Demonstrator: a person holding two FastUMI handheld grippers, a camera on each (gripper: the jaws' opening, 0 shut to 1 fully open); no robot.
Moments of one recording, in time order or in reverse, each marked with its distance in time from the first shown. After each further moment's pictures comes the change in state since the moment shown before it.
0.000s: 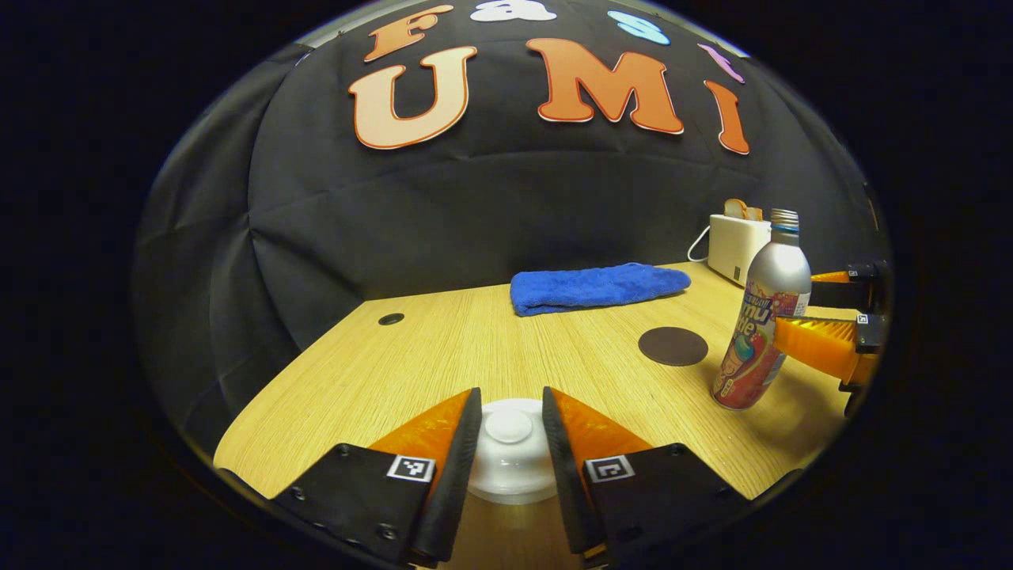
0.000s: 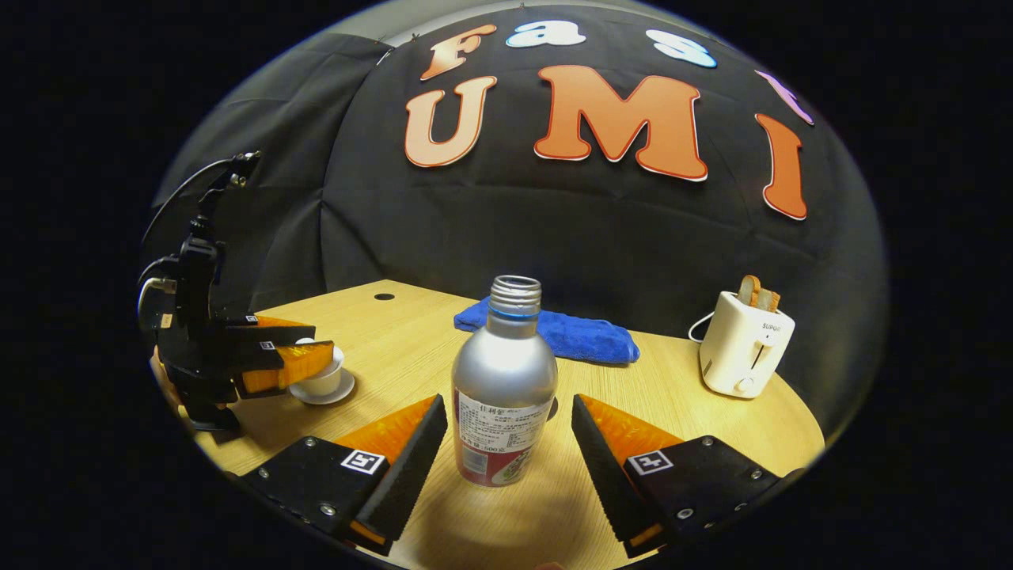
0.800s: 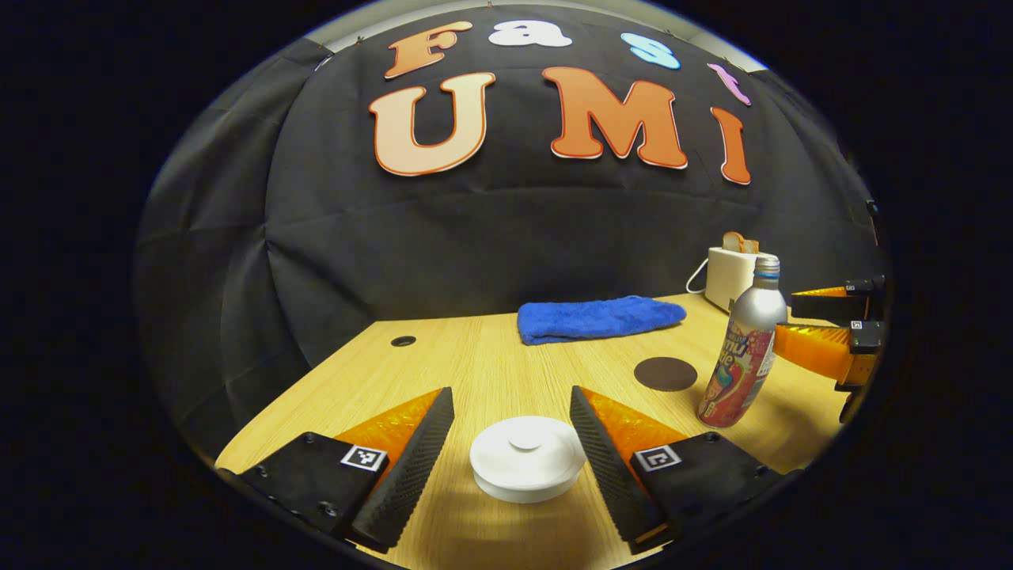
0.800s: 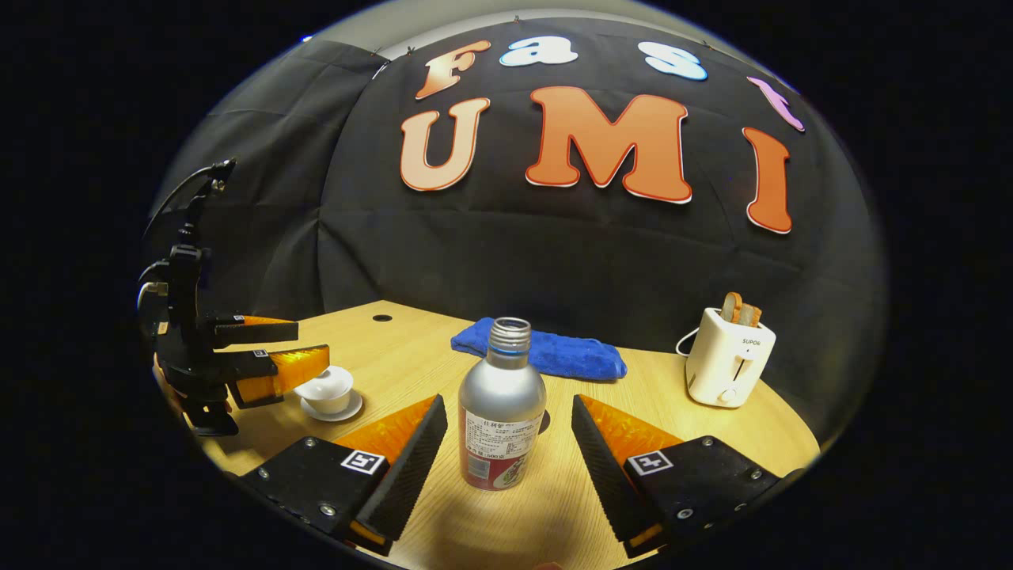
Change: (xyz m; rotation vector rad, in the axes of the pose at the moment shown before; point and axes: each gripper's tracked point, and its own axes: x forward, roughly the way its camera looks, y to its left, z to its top) left arm -0.025 0.011 0.021 -0.040 -0.086 -0.001; right arm -0.020 -0.002 0.023 0.019 -0.049 -0.025
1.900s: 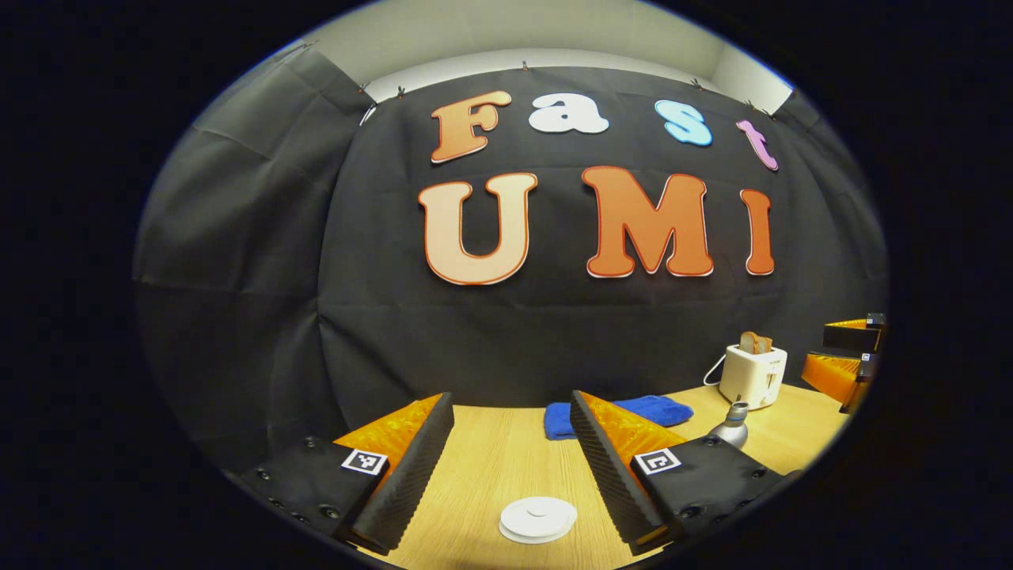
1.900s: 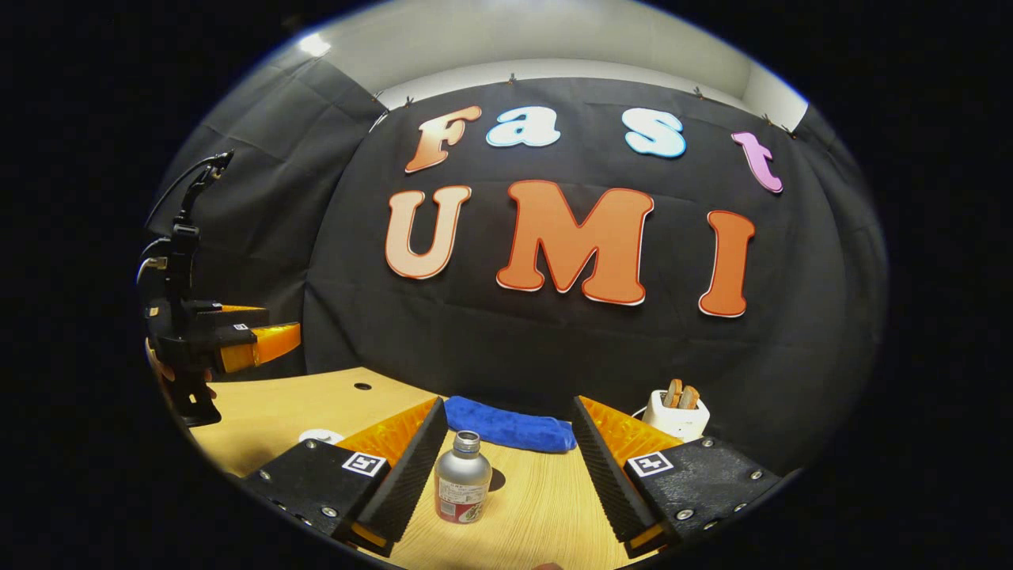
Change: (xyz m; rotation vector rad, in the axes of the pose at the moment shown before) left arm -0.075 0.027 0.140 -0.063 -0.289 0.127; right arm -0.071 -0.032 0.110 -0.042 -0.257 -0.090
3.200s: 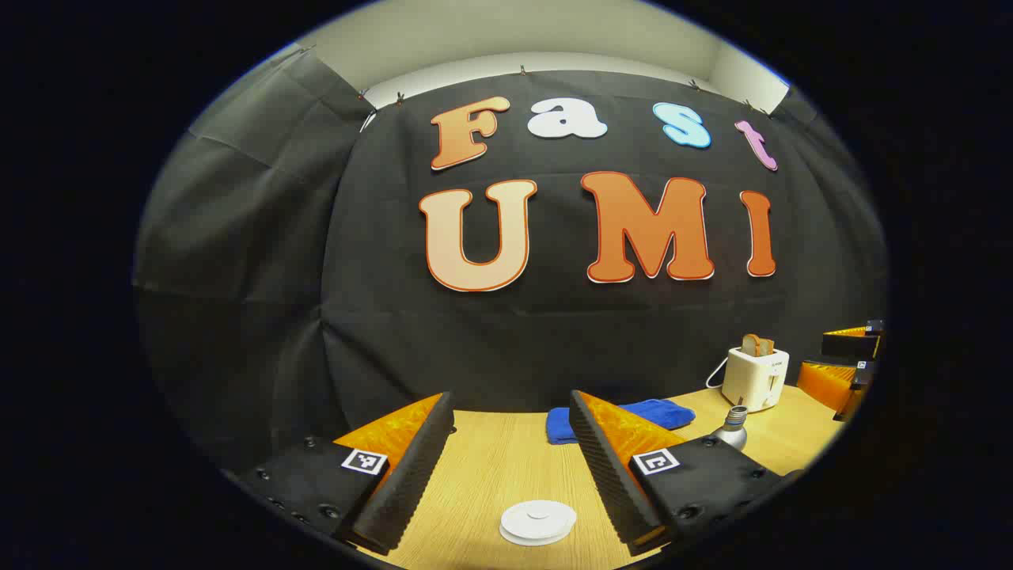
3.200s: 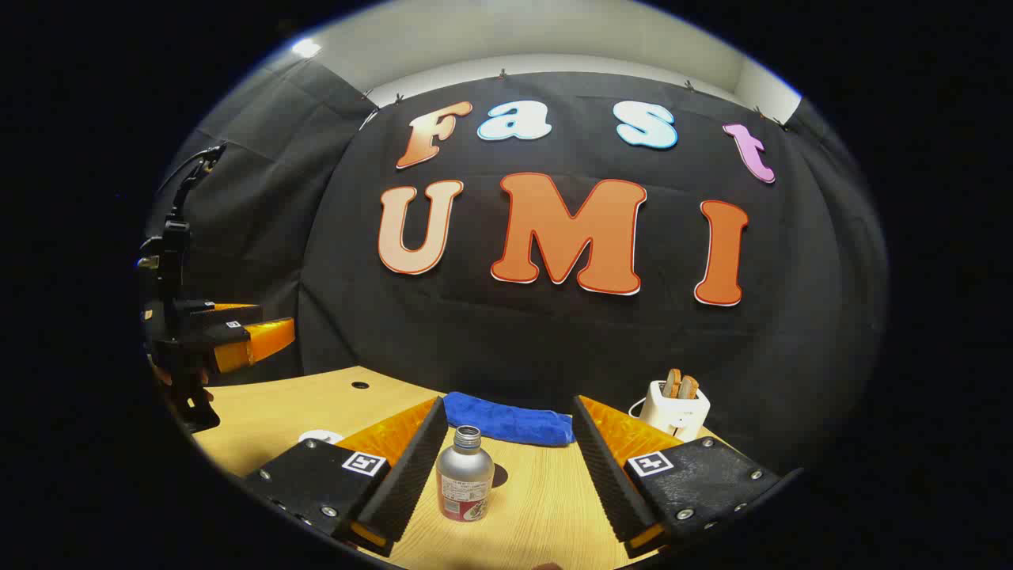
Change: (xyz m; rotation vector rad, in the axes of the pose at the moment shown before) left arm -0.006 -0.002 0.024 0.008 -0.044 0.026; right arm -0.004 -0.003 0.004 0.035 0.003 -0.029
